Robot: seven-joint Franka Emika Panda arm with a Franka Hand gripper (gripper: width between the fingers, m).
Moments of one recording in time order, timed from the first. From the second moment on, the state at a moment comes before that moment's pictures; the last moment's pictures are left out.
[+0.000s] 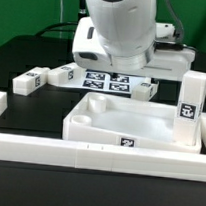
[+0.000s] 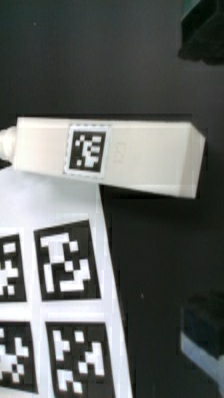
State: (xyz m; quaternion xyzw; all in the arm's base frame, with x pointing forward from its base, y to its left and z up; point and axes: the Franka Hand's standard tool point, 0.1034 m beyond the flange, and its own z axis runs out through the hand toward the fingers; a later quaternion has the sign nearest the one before) arm 0.447 0.025 0.052 -0.91 0.11 0.39 0.08
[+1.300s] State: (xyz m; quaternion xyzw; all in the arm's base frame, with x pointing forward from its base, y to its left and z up) arm 0.426 0.033 0.028 -0.89 0.15 0.41 0.11
